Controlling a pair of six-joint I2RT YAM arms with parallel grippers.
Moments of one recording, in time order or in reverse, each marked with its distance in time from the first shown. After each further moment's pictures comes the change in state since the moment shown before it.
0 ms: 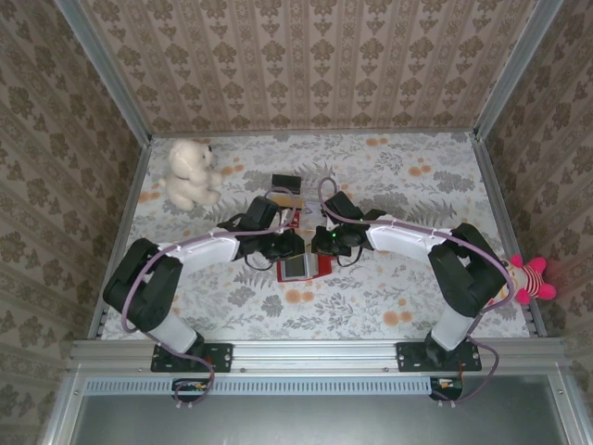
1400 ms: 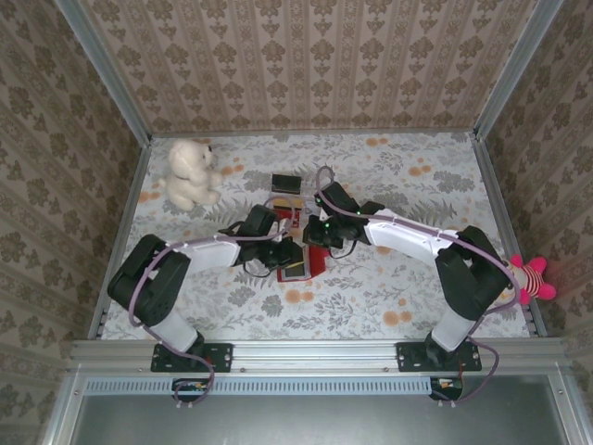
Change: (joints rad) left arm 0.016 0.027 -0.095 0.089 0.060 -0.039; right arm 0.031 -0.014 0.122 -0.031 -0.005 0.100
